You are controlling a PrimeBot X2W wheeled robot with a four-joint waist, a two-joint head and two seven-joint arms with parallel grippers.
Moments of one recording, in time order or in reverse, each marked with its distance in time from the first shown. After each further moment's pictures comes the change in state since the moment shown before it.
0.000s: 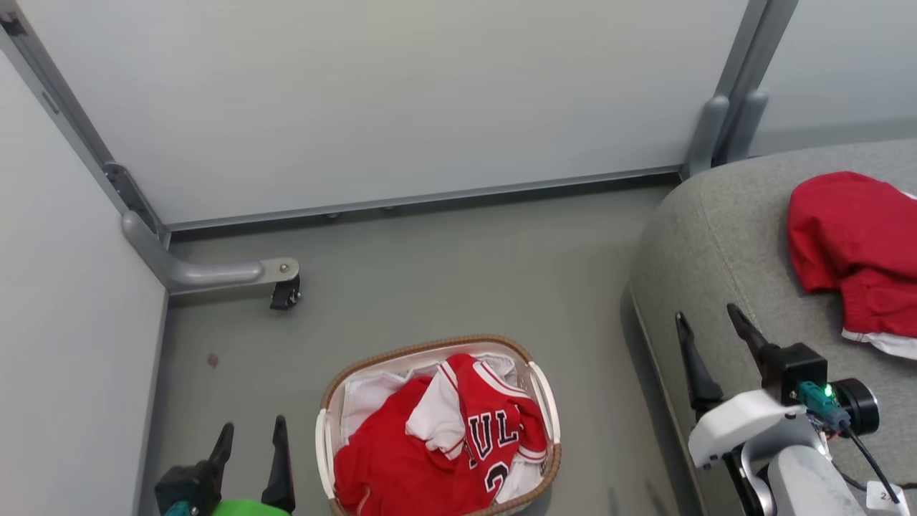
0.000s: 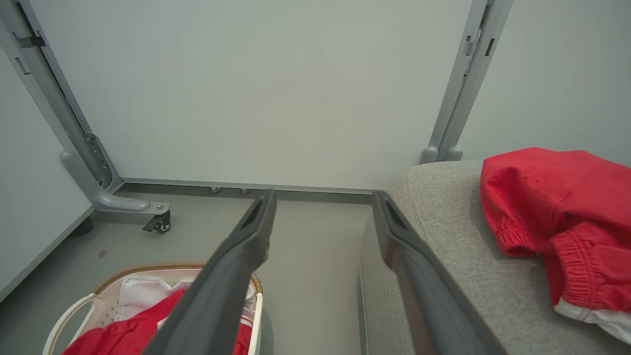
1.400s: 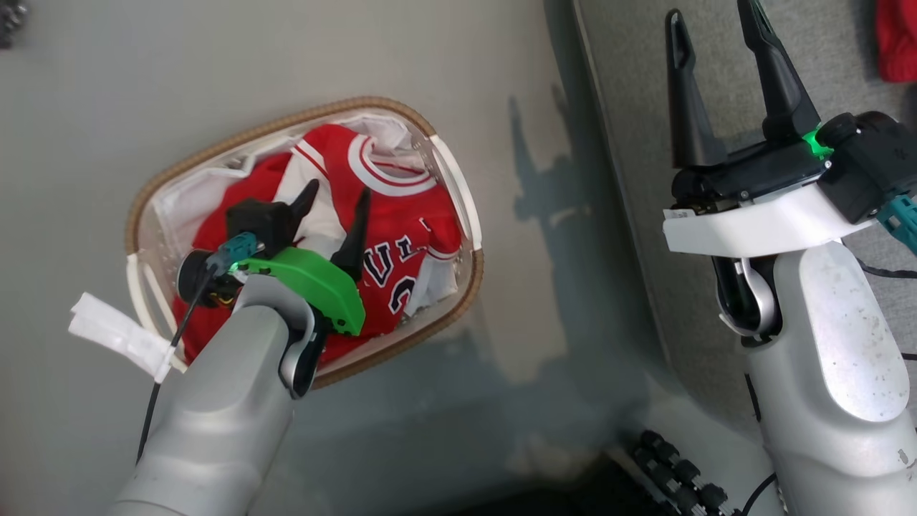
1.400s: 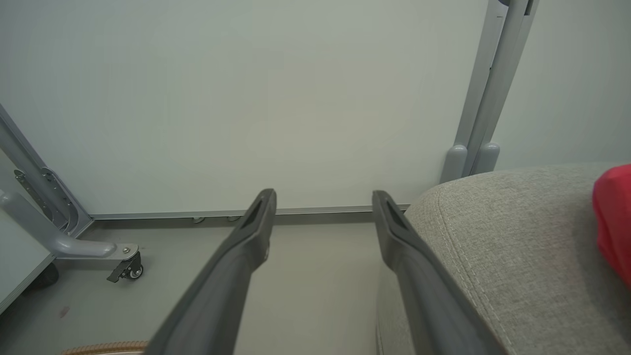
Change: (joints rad) left arm -0.733 0.081 -0.563 0.375 -0.376 0.000 0.000; right arm -0.396 0.000 0.127 -0.368 0.174 0.000 0.000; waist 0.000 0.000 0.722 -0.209
